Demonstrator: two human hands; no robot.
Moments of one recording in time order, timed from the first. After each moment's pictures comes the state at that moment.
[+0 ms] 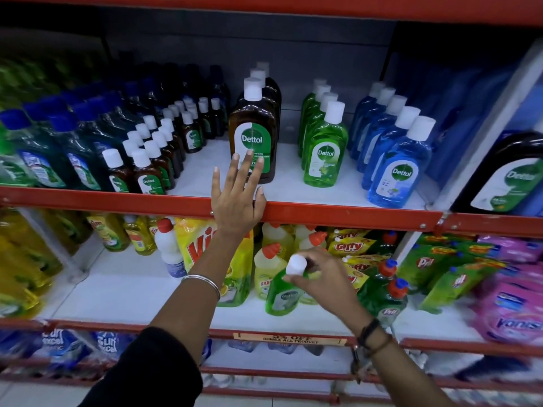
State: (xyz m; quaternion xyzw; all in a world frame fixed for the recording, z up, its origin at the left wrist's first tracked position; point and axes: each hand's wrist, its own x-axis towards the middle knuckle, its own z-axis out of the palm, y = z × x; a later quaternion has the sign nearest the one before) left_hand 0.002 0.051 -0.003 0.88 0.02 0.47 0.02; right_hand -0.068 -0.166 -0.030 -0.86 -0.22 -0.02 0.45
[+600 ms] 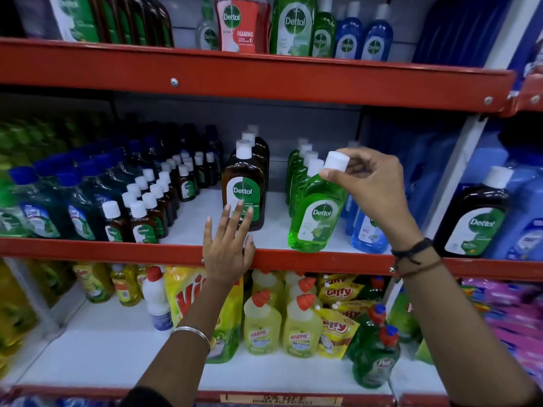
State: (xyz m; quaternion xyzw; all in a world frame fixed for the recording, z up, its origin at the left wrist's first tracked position) left_hand -0.001 0.051 0.001 0.89 0.01 0.46 0.04; right_hand -0.008 -0.191 0.185 -0.75 -0.23 -0.27 0.56
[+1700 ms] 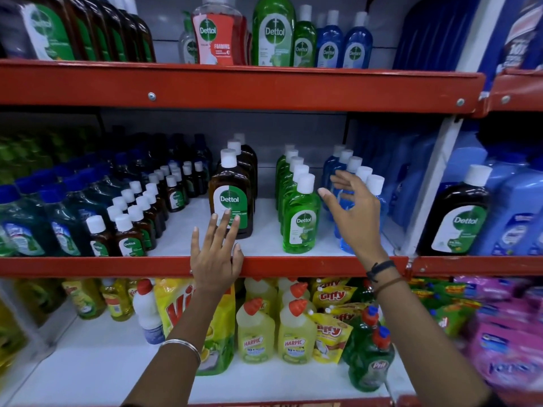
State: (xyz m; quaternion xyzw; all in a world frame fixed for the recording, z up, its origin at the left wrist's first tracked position) left_hand -0.002 0.050 0.001 0.90 0.02 0.44 0.03; right_hand 0.023 -0.206 0.124 -0.76 -0.20 -0.36 0.50
